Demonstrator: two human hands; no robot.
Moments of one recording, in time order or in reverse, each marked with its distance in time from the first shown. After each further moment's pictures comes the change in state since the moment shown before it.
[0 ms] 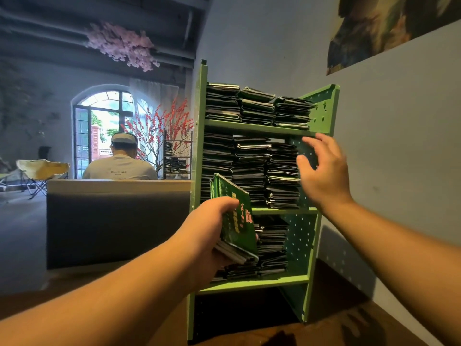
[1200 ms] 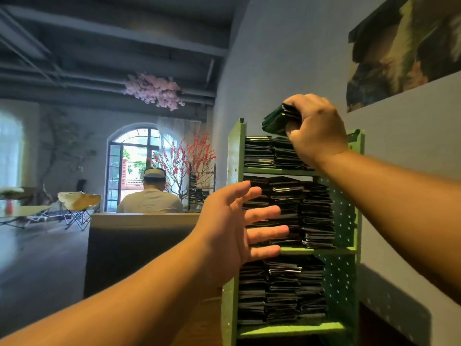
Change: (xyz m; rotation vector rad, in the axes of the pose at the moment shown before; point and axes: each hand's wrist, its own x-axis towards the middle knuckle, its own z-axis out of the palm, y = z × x) left_hand -0.055 0.078 -0.020 -0.021 -0.212 0.179; right_hand 0.109 -0.140 -0.006 -0.131 0.081 -0.400
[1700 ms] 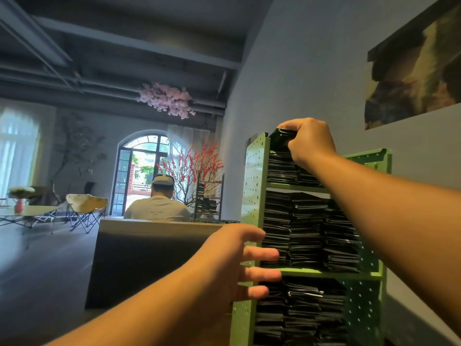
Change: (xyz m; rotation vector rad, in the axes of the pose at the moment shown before) left_hand -0.013 0.003 -0.037 0.163 0.121 -0.120; right_hand 0.038 -0.021 0.056 0.175 -0.164 0.353
